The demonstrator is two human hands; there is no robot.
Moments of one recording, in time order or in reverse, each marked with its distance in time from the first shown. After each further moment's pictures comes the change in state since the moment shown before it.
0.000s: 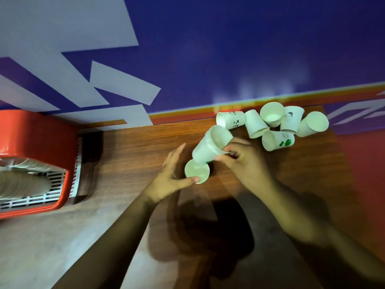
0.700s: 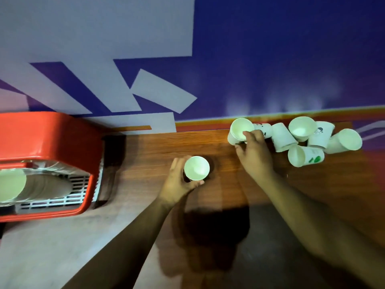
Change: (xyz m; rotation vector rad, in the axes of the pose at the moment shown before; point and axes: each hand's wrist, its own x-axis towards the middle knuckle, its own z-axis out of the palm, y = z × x) left_hand 0.015 -0.051 -0.039 0.068 0.278 0.080; right_hand 0.077 0.054 0.072 -0.558 0.086 0.147
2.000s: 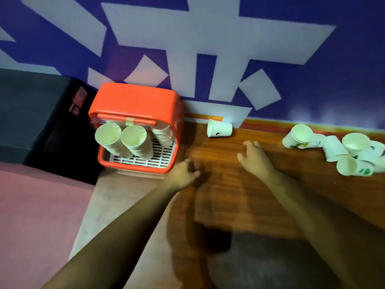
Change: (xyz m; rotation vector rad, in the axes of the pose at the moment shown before) left_hand -0.128 -0.009 -0.185 0.253 -0.040 -0.308; right_hand -0.086 -0.209 0.008 0.074 -0.389 -0.015
